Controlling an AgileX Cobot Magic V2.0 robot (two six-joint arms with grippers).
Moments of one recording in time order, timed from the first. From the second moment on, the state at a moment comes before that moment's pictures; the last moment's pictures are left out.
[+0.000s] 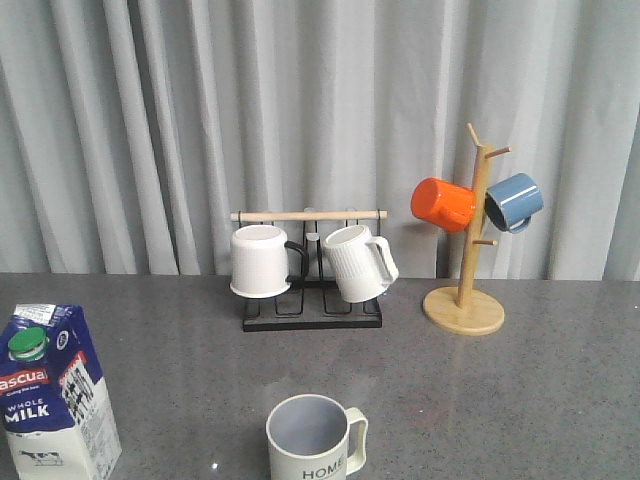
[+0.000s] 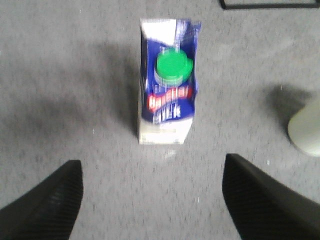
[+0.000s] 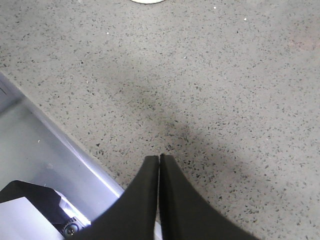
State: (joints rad) left arm 0.02 1.09 -1.43 -0.04 1.24 -0.02; right arm 0.35 0.72 -0.45 0.36 0.62 -0.52
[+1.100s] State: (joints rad) left arm 0.02 1.56 -1.66 -0.14 1.22 0.04; right arm 0.35 0.72 -0.45 0.36 0.62 -0.52
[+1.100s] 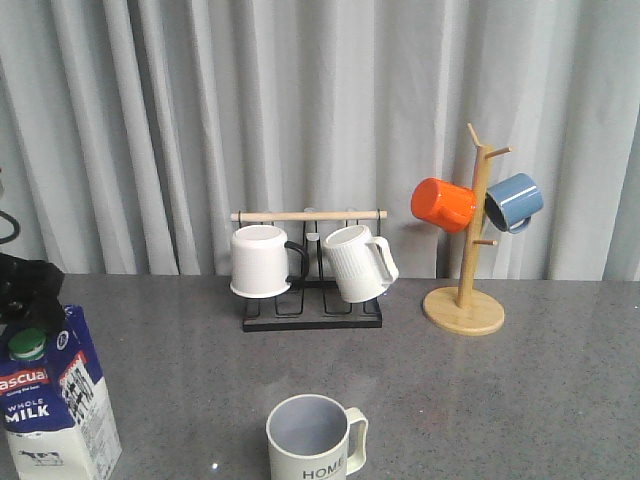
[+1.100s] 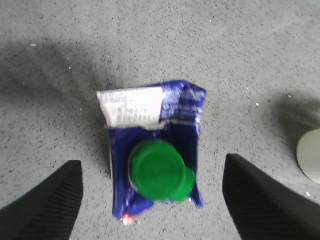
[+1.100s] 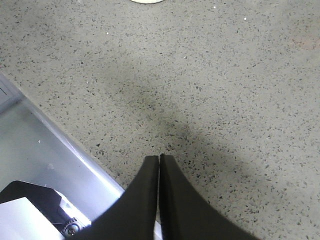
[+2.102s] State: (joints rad) left arm 0.02 1.70 -1.67 -0.17 1.25 0.04; right arm 0.35 0.72 -0.45 0.36 0.62 -0.52
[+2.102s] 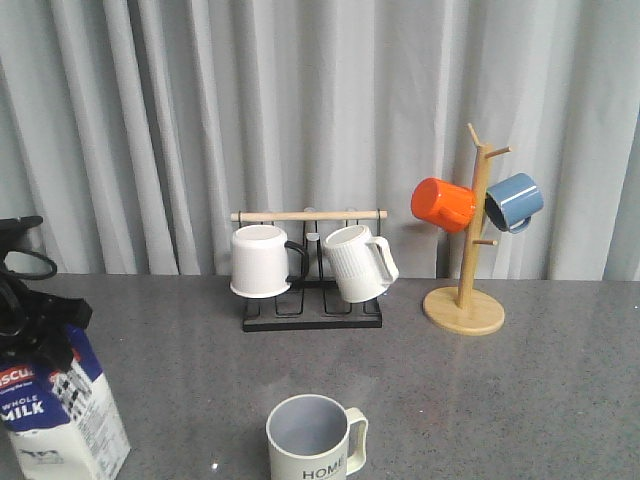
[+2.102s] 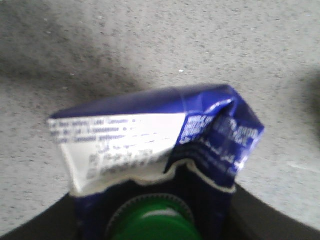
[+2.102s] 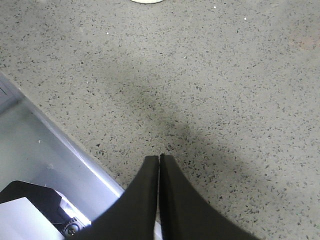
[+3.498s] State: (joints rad) left arm -0.29 1.85 -1.88 -0.27 1.26 0.11; right arm 0.35 0.72 -0.45 0.36 0.64 -0.52
